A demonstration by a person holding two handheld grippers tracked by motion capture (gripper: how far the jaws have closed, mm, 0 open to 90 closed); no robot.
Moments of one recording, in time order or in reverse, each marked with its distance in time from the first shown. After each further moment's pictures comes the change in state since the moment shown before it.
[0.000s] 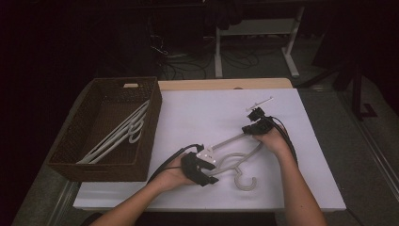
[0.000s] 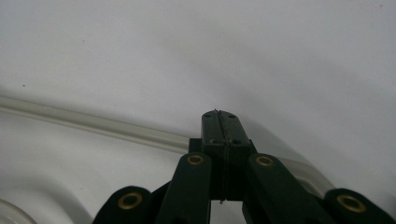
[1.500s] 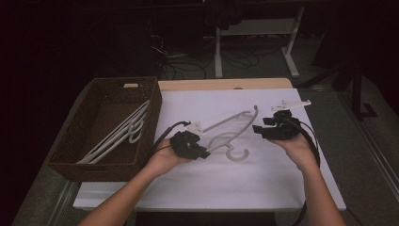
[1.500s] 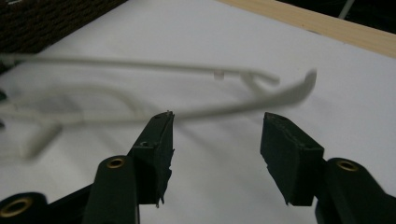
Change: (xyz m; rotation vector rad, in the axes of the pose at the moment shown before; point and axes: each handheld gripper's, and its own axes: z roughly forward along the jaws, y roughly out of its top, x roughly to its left) left arm 0.036 0.023 -0.067 -0.062 0.079 -0.178; right arm 0.021 -0.031 -0.099 -0.266 -0.047 0.018
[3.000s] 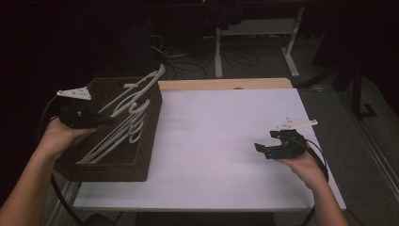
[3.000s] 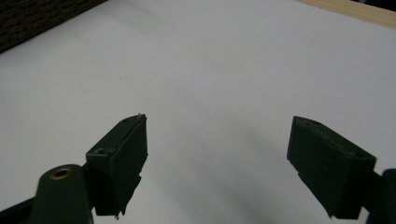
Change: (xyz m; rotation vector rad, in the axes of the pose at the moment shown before) left arm 0.099 -0.129 -0.228 -0.121 0.239 -0.231; right arm 0.014 -0.041 -0.013 -0.015 0.028 -0.030
